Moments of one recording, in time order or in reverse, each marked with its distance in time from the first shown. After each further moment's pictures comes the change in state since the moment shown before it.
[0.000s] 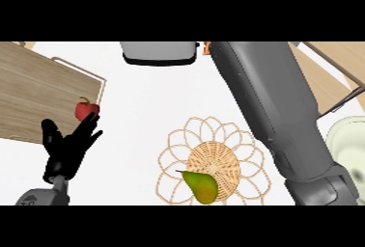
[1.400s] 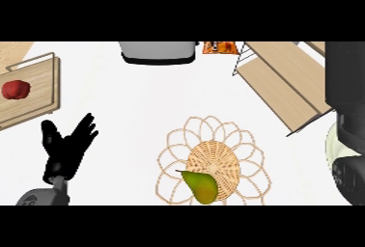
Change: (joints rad) left arm -0.001 -0.016 0.031 0.029 -0.025 -0.011 -0.016; right arm -0.049 -0.226 -0.359 0.030 0.052 0.224 -0.187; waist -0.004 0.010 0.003
